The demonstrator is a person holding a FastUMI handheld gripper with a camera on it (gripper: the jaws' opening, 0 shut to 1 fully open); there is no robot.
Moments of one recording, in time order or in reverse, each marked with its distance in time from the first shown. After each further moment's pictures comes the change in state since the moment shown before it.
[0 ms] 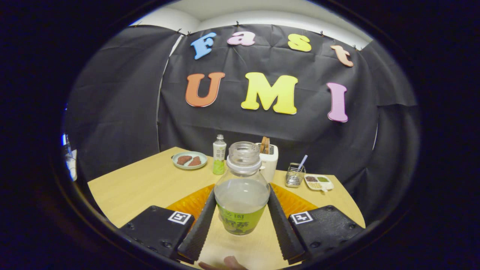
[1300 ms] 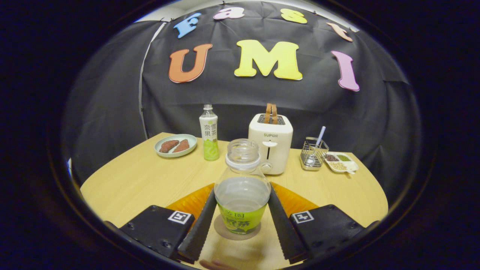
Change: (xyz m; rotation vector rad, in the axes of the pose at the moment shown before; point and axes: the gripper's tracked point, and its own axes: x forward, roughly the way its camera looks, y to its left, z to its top) arm 0.140 -0.001 -0.067 0.076 0.187 -0.024
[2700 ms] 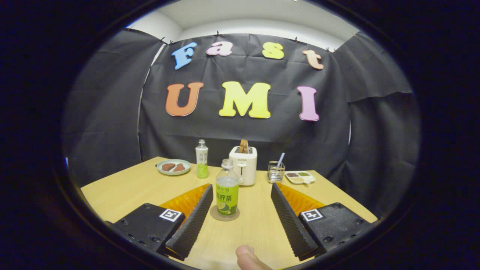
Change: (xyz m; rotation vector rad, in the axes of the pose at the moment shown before) arm -0.202 -0.021 -0.028 0.064 -0.275 -0.216
